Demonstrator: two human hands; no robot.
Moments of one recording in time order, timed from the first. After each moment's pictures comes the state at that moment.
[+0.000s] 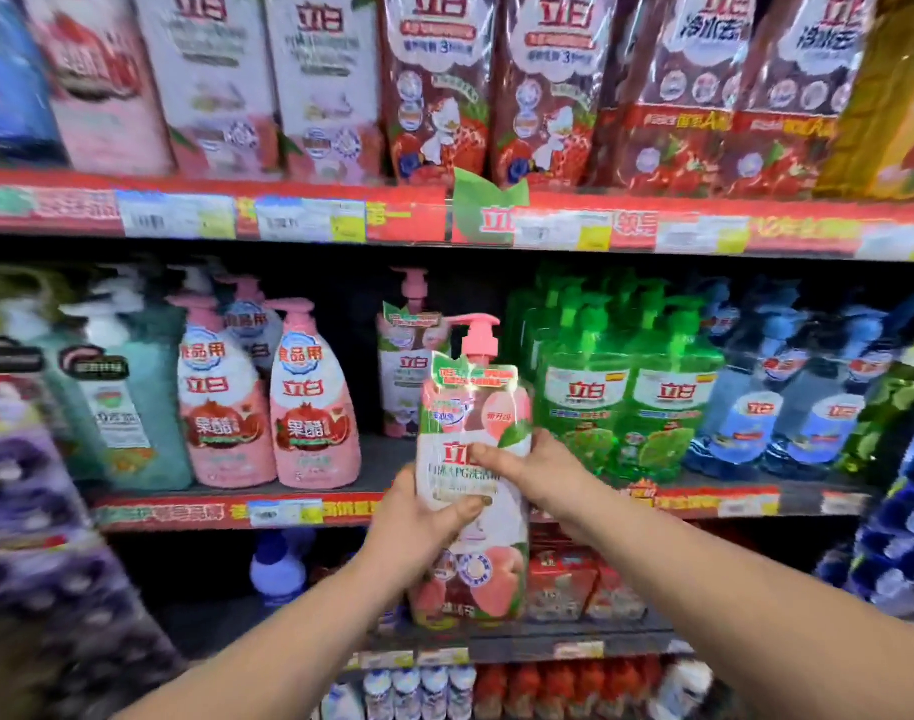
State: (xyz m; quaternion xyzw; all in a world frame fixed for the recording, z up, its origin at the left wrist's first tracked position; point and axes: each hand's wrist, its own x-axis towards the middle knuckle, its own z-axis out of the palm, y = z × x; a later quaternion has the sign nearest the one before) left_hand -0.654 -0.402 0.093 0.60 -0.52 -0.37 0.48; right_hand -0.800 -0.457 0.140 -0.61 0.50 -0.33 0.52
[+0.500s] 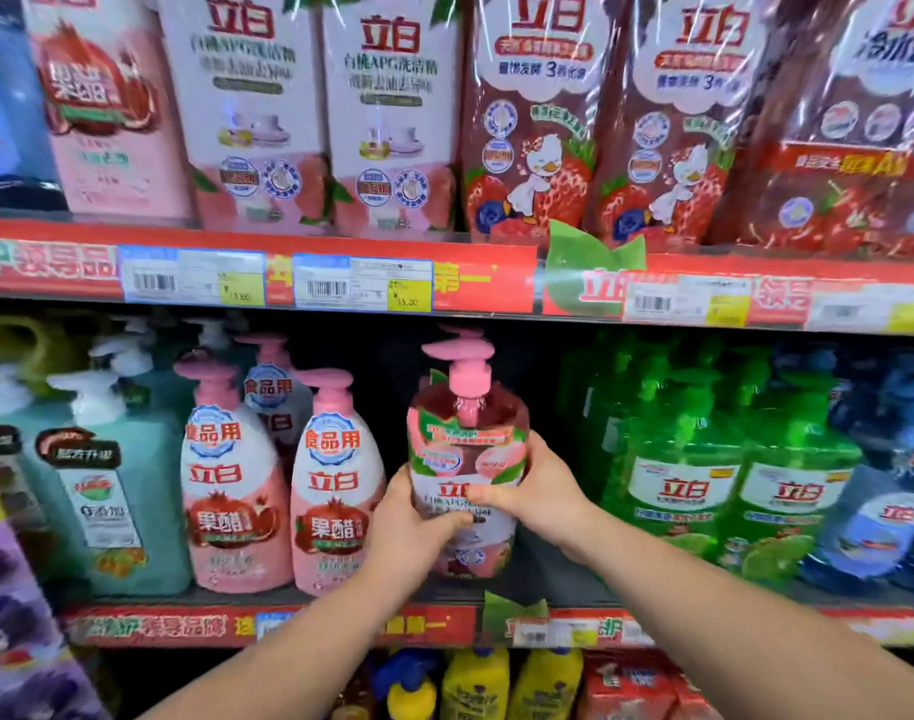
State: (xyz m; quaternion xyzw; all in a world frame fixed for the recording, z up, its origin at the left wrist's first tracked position) left_hand -0.572 -0.521 0.094 0.61 -0.51 -0.27 0.54; right_hand -0.722 -0.575 0.129 -0.68 0.45 -0.38 0.44
